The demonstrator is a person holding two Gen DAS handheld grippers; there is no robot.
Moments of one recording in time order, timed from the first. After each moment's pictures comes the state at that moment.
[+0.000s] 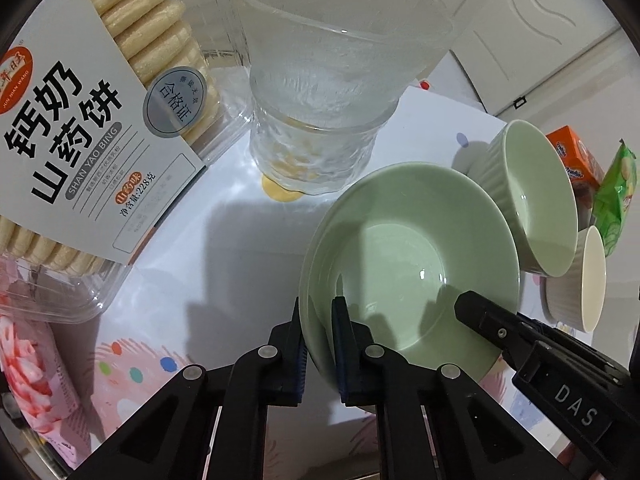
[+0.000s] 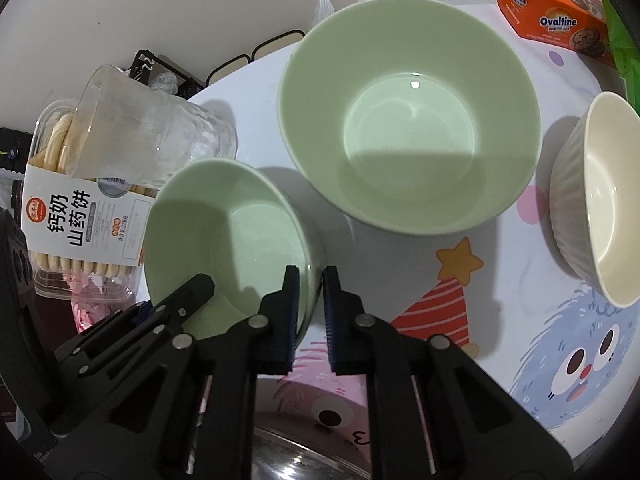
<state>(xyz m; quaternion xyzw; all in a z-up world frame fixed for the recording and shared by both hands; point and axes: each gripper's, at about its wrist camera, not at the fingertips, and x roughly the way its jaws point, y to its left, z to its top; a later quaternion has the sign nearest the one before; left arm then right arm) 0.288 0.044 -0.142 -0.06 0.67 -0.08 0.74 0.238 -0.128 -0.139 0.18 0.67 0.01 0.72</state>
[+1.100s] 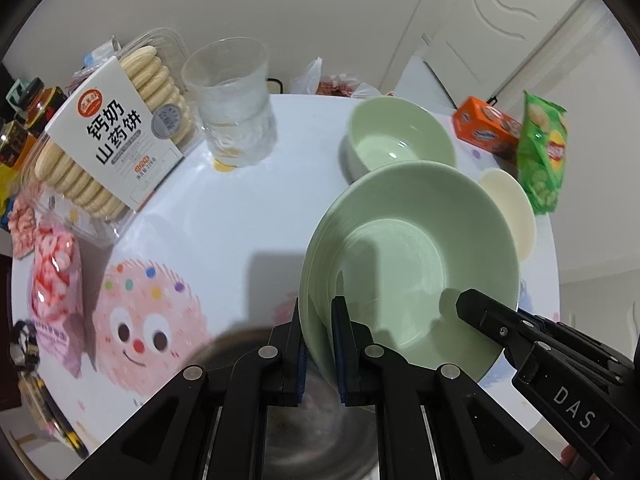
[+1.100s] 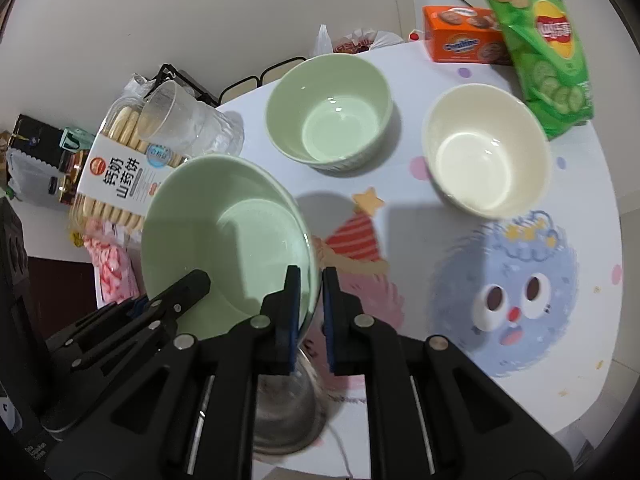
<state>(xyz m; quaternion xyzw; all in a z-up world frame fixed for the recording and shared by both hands) 0.173 -0.007 -0.045 -0.04 0.63 -0.09 0.77 0.148 -0.164 -0.044 0.16 0.63 0.02 0.76</state>
